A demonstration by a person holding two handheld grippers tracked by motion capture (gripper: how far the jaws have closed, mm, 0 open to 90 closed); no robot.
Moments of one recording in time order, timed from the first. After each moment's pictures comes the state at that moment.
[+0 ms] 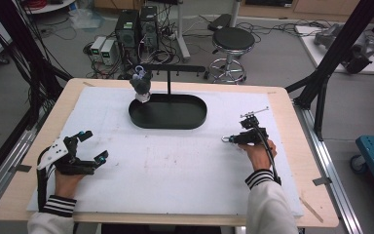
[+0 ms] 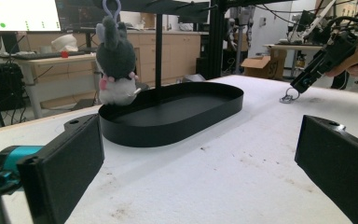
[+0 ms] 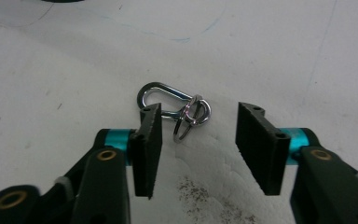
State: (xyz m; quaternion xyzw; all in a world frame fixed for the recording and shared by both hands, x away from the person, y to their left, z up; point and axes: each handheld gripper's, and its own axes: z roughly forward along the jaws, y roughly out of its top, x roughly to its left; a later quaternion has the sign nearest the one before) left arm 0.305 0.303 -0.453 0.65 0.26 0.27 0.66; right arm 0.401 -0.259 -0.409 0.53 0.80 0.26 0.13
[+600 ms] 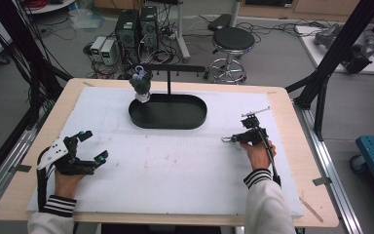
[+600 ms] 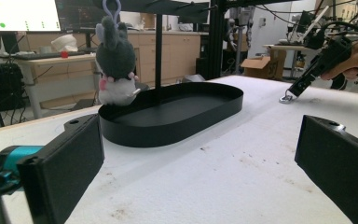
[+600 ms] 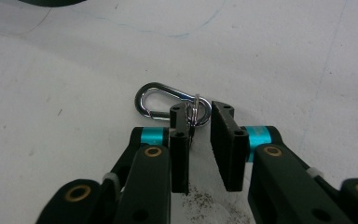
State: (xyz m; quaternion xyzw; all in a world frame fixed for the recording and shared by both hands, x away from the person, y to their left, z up) left arm 0.305 0.303 -0.453 0.65 0.26 0.27 0.66; right arm 0.408 -0.264 -0.415 0.55 0.78 0.27 0.09
